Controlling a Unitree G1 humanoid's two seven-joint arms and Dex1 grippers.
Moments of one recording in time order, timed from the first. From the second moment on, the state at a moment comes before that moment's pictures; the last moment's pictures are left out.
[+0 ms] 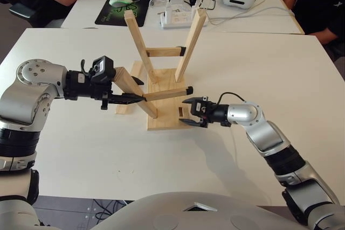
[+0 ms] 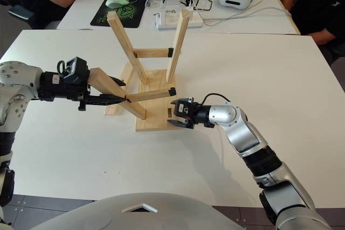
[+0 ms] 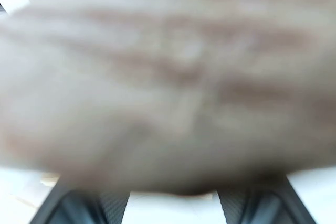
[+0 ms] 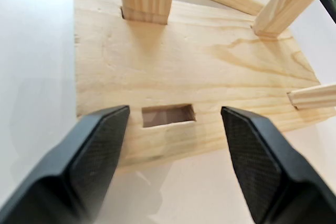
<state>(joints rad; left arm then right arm) -0.40 0.88 -0.09 -0.14 -0.52 0.45 -1.31 -0.26 -0.57 0.43 -0.11 -0.05 0.24 0.88</state>
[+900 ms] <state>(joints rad) -0.43 0.86 -0.17 -0.07 -0.47 0.36 -1.31 -0.26 -0.59 0.48 -0.11 -0.11 0.23 0.87</state>
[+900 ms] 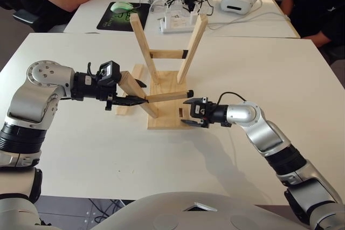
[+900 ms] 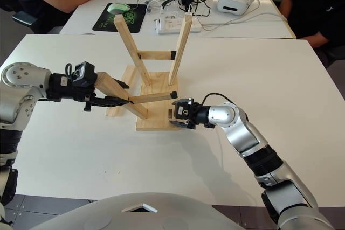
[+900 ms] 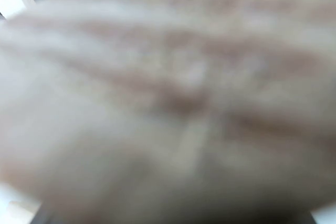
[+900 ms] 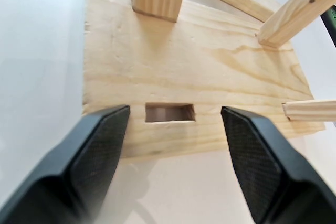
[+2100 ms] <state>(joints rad) -0.35 0.94 -0.10 0.08 -0.32 0.38 -1.23 -0.29 -0.63 0.51 -0.14 -0.11 0.24 0.89</state>
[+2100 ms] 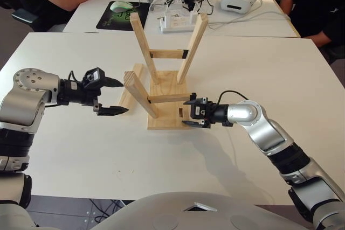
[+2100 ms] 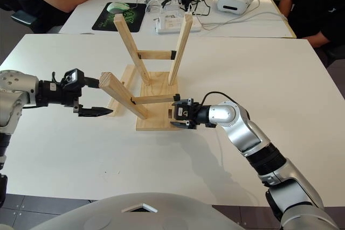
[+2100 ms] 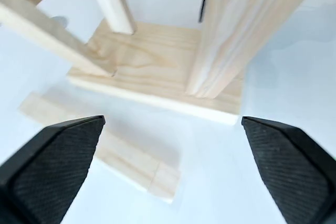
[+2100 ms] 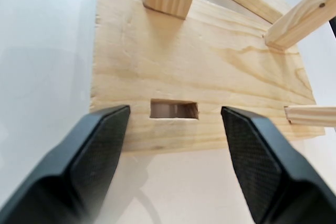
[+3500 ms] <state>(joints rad) -0.09 0.36 0.02 -0.01 -0.18 0.66 -0.32 -0.27 -0.61 0.52 -0.17 -0.10 0.28 0.89</state>
